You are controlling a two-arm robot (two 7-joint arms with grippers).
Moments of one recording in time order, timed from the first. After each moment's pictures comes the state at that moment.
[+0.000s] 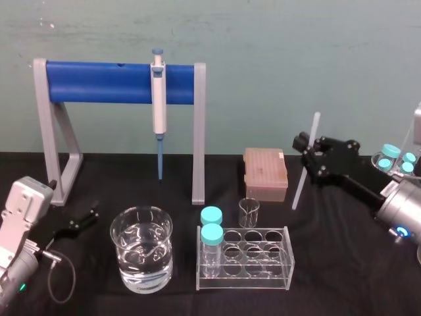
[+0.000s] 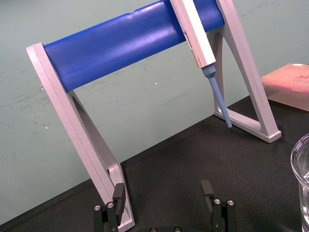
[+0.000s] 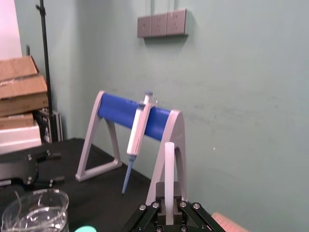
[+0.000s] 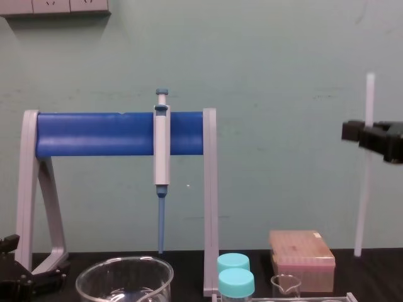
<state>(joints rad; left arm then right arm) -0.20 0.60 0.45 -1.41 -0.25 -0.12 0.03 0.22 0.54 -0.24 -1.65 0.50 0.01 0.46</state>
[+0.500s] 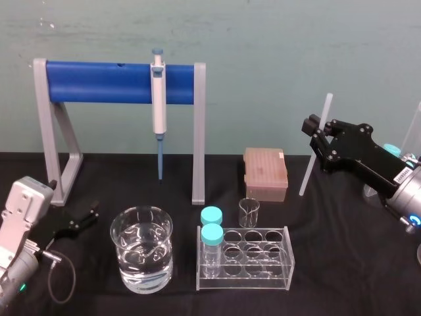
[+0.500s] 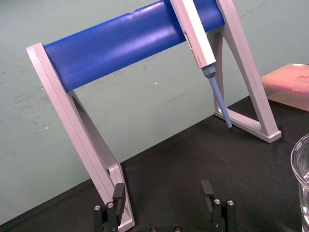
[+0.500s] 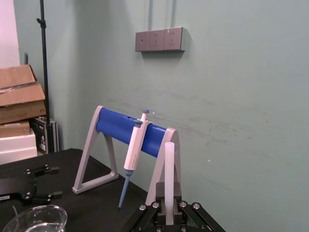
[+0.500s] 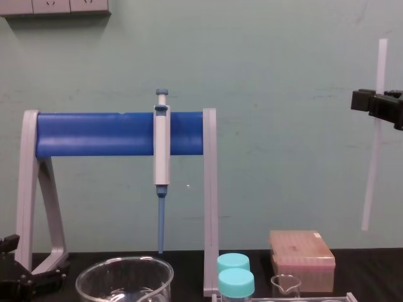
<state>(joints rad) -0.20 0.60 0.45 -1.41 -0.25 -0.12 0.03 0.21 0.57 -0.21 -1.73 0.53 0.04 0.43</state>
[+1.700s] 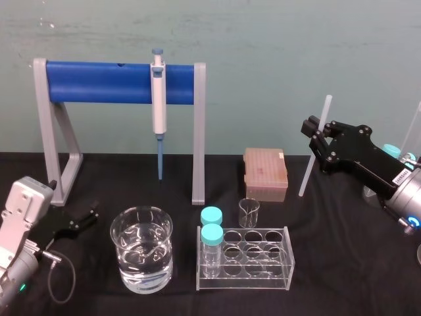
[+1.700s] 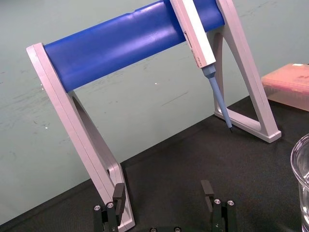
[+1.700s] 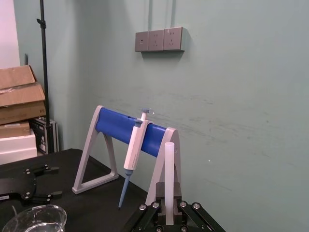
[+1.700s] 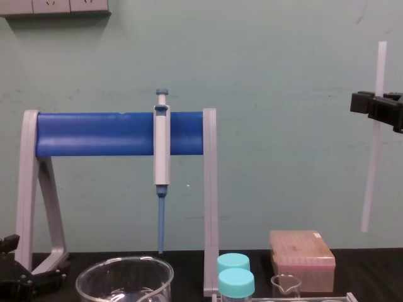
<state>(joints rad) -0.20 0.60 0.45 -1.41 -0.25 -0.12 0.03 0.21 0.57 -0.21 -1.72 0.52 0.03 0.44</state>
